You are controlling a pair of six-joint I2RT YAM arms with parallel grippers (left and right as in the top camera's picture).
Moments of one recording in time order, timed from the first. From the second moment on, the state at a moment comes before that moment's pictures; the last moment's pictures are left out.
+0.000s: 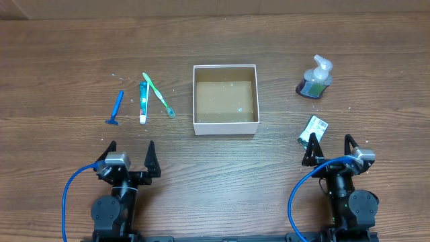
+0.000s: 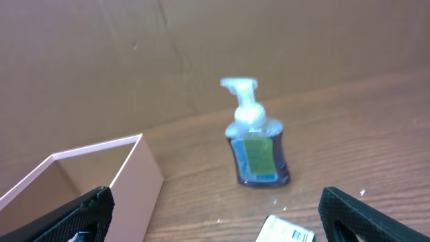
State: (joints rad) left arm -0.01 0.01 0.01 -0.08 0.04 -0.15; right arm 0.01 0.01 0.02 -0.05 -0.03 0.27
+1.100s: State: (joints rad) left arm -0.01 0.01 0.01 -0.07 0.04 -0.15; right arm 0.01 1.31 1.35 -0.72 -0.12 -0.01
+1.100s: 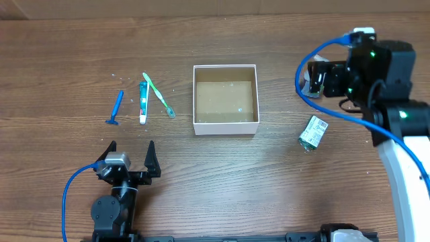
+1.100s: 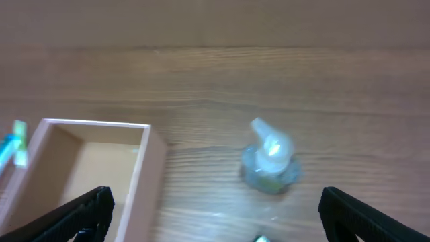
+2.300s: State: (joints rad) left arm -0.01 0.01 0.01 -0.07 0.04 -0.15; right arm -0.08 1.75 1.35 -0.49 -0.10 0.02
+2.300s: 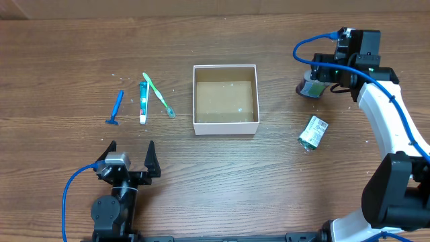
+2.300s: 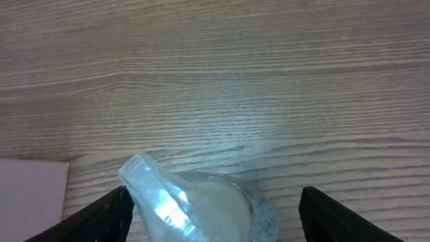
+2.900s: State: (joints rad) left arm -0.01 0.01 0.01 -0.07 0.04 -0.15; right arm -0.08 1.81 1.35 -0.43 -0.12 0.01
